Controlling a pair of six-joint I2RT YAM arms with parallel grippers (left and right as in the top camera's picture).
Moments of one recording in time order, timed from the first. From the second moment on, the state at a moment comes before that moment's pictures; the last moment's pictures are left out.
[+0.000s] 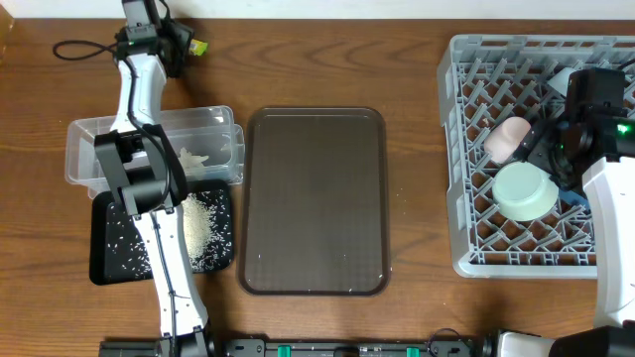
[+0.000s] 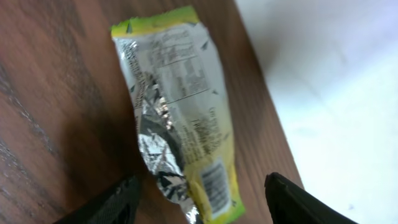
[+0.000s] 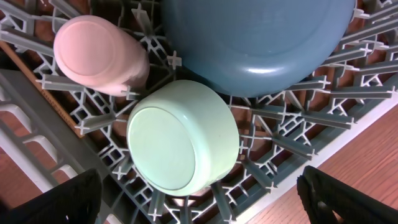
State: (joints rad) left arm 0.19 2.67 2.36 -0.53 0.14 -0.99; right arm -0.15 1.47 1.38 -1.15 0.26 0.47
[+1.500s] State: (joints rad) left arm 0.18 2.71 2.33 -0.32 0.15 -1.11; right arm -0.15 1.47 1.38 -1.15 0.26 0.47
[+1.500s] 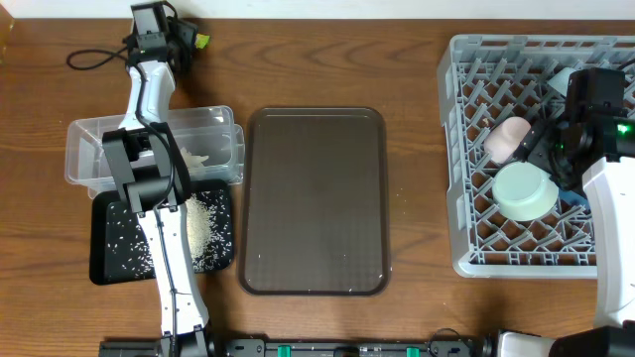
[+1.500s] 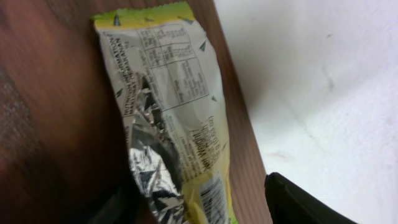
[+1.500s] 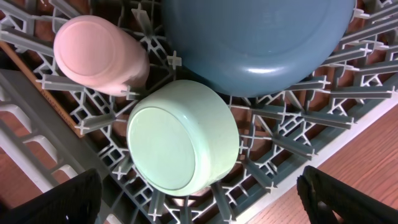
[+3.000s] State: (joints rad) left arm 0.28 2.09 2.31 -1.14 0.26 -0.90; right arm -0.15 1.47 1.38 -1.15 0.26 0.47
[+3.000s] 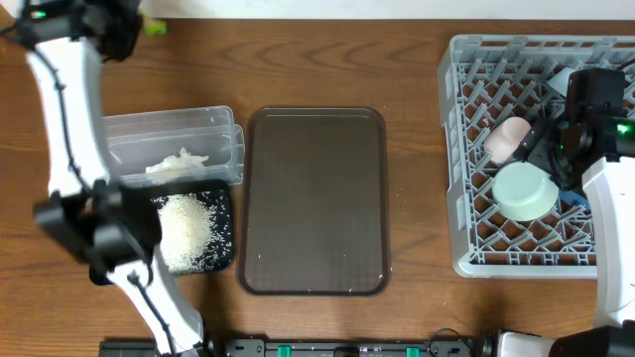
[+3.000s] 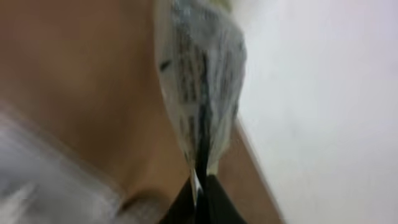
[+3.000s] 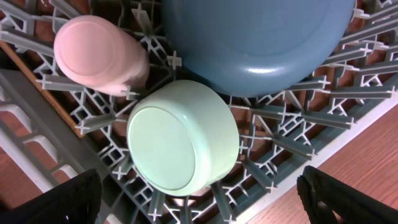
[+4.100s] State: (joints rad) left arm 0.32 2.01 1.97 -1.44 0.07 -0.94; right arm -0.15 1.47 1.38 -1.15 0.26 0.47
